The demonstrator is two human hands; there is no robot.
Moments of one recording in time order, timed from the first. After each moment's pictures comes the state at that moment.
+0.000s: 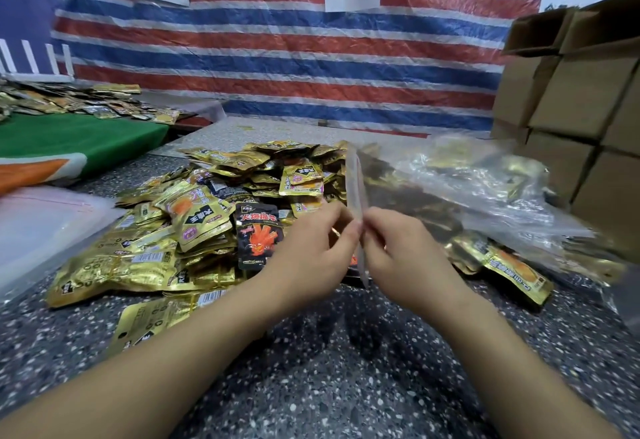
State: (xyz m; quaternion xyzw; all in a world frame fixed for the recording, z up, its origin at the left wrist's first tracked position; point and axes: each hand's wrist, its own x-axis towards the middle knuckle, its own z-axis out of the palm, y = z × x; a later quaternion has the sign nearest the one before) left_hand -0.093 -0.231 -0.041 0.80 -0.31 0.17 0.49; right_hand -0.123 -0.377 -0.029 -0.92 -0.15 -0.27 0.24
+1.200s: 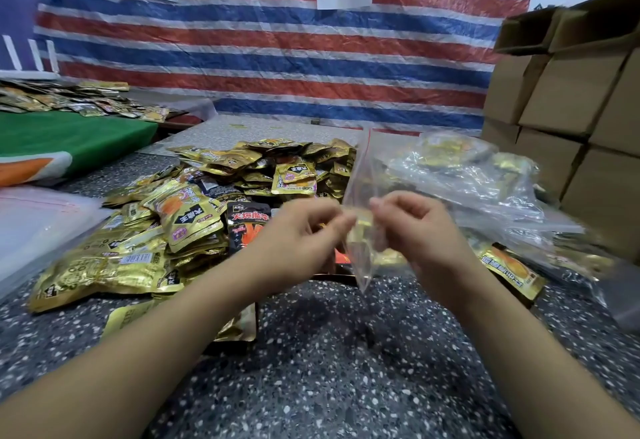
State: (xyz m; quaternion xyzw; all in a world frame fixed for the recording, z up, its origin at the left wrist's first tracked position) left_hand -0.086 -0.213 -0.030 0.76 -0.37 0.07 0.52; right_hand -0.122 -0.396 -0.018 -0.73 -0.14 -0.14 0.65
